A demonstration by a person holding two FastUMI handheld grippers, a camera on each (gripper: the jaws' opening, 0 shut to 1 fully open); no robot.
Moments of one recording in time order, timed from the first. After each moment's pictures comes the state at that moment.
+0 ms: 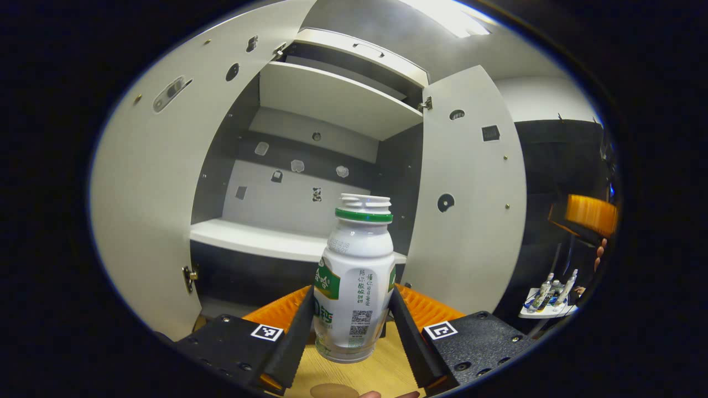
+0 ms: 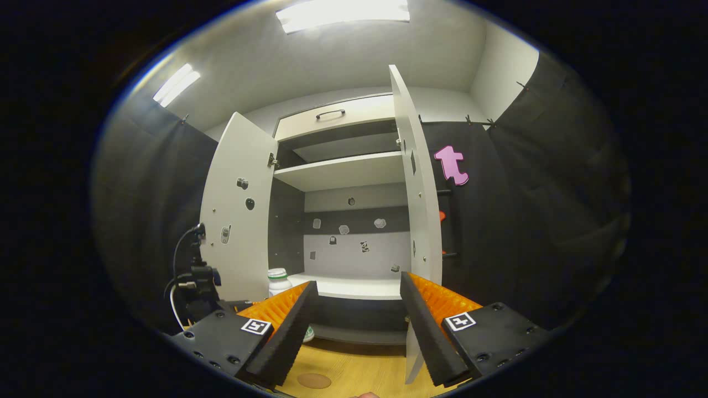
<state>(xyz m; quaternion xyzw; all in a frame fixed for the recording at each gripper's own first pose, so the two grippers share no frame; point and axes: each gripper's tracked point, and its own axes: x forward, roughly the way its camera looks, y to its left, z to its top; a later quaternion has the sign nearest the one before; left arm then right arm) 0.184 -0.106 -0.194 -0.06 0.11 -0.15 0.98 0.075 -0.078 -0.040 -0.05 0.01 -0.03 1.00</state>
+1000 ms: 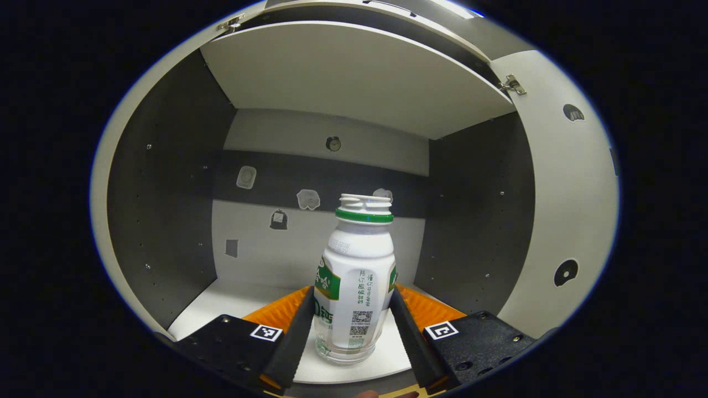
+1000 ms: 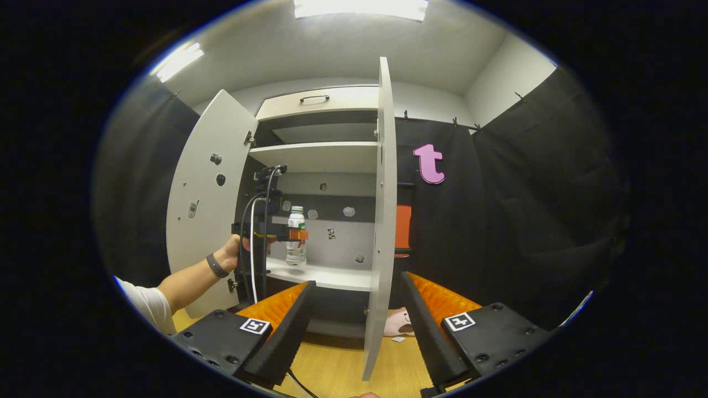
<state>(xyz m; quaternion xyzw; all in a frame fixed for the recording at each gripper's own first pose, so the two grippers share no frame) 0.428 -0.096 -0.183 0.00 0.15 -0.08 0.99 0.070 -0.130 -0.047 -0.10 0.04 -0.09 0.99</state>
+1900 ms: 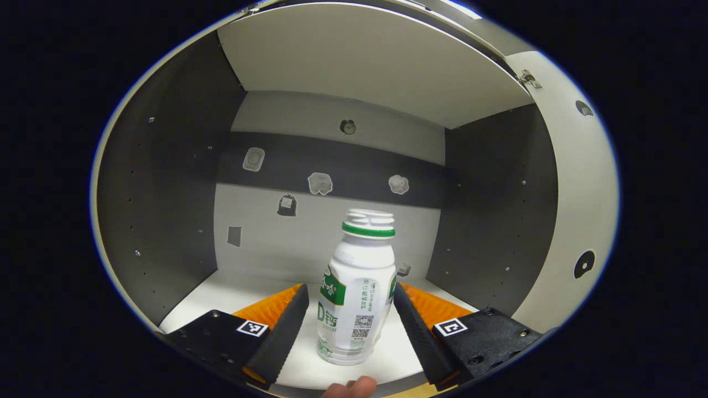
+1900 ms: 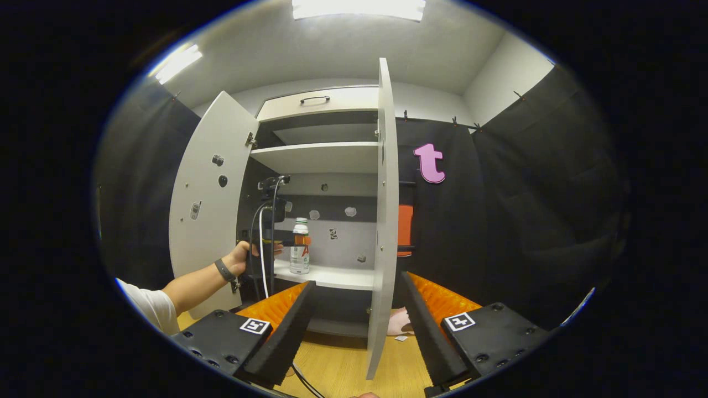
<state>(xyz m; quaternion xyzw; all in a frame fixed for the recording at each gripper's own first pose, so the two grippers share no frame) 0.437 -0.080 -0.189 -0.01 0.13 -0.07 0.99 0.068 -0.121 -0.050 -0.09 0.04 -0.09 0.99</state>
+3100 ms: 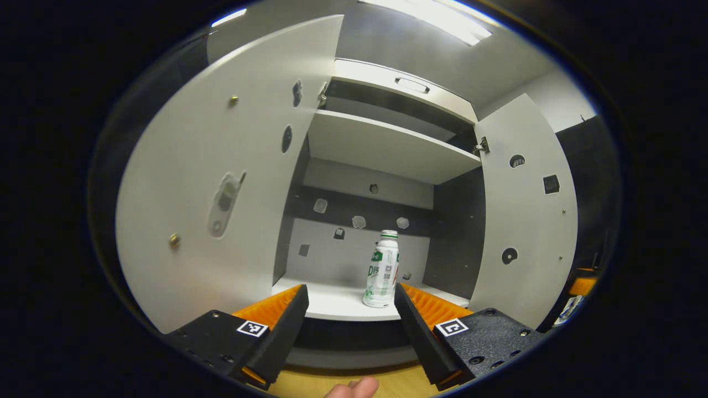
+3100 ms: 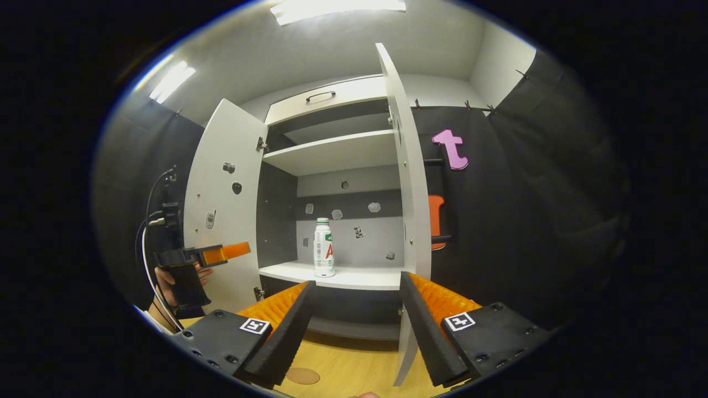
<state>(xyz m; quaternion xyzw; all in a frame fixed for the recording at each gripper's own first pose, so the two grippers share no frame) 0.186 0.021 -0.135 -0.02 0.04 -0.02 1.00 0.107 -0.110 -0.070 -0.04 0.05 -0.02 1.00</state>
